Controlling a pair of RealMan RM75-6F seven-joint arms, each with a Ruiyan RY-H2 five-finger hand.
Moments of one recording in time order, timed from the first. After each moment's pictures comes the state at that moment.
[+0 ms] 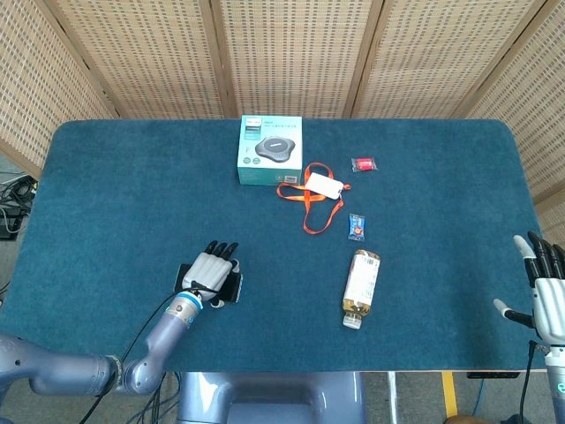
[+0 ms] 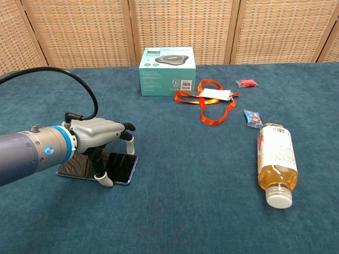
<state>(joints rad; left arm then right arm) -0.90 -1.66 -0.07 -1.62 0.62 1.01 0.83 0.09 -1.12 0.13 -1.52 -1.45 1.50 0.08</state>
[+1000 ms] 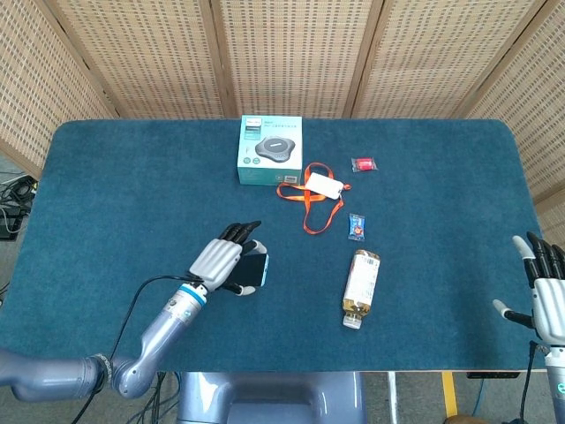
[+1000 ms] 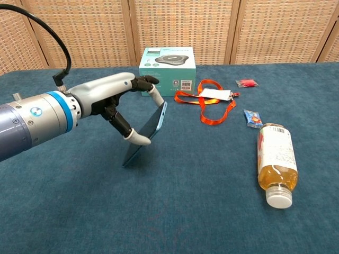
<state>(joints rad) -0.81 -1.62 -0.15 -1.64 1.06 1.03 0.22 0.09 -1.12 0.13 -1.52 -1.45 1.50 0.08</state>
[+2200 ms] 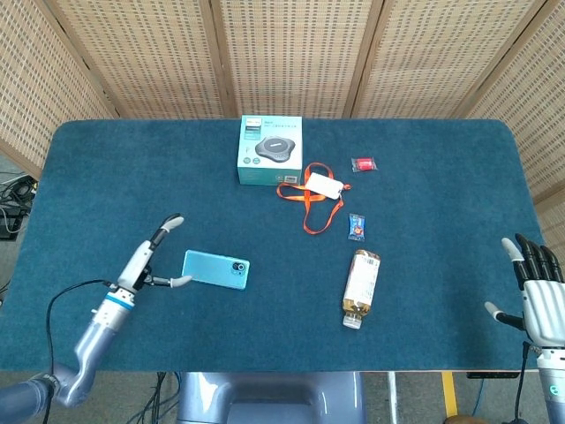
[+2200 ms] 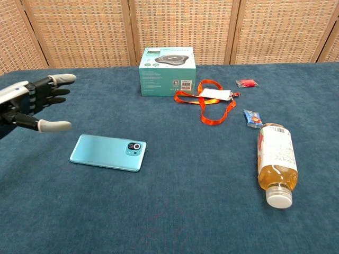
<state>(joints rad) -0.51 -1.59 -0.03 -1.18 1.49 1.22 -0.91 0.09 -1.12 0.12 -1.54 -1.48 1.51 0.06</state>
